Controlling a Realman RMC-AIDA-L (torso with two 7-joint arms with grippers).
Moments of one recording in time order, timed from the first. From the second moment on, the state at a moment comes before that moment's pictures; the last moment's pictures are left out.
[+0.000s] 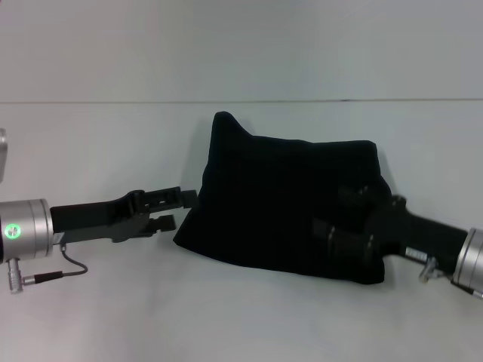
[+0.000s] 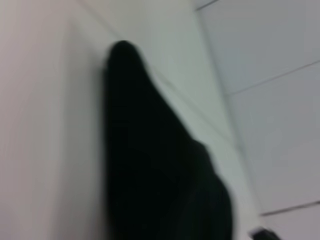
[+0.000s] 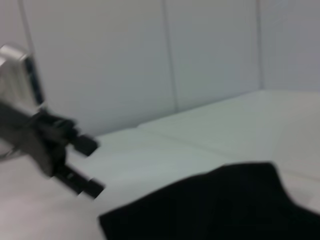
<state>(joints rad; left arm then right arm) -0.55 -2.06 0.62 0.60 2.07 1.47 -2.34 0.50 2.09 -0.89 -0.36 -1.59 -1.25 0.96</state>
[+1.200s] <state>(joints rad) -0.66 -2.10 0.77 0.58 2.20 1.21 -2.36 0.50 2.10 -0.90 -0.35 -1.68 -1.26 0.95</state>
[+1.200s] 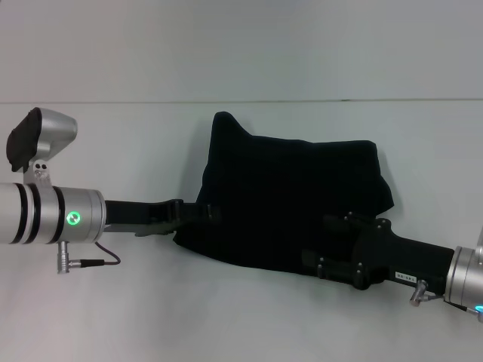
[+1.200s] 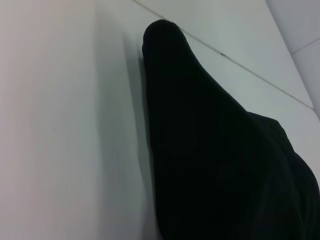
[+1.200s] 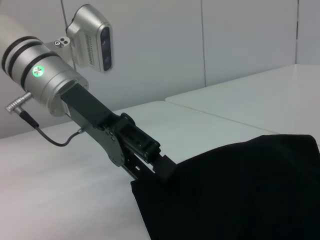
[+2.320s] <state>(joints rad) -0.64 -2.10 0.76 0.58 2.19 1.25 -2.31 0.50 2.09 -0.89 -0.36 -1.67 -1.27 0.95</state>
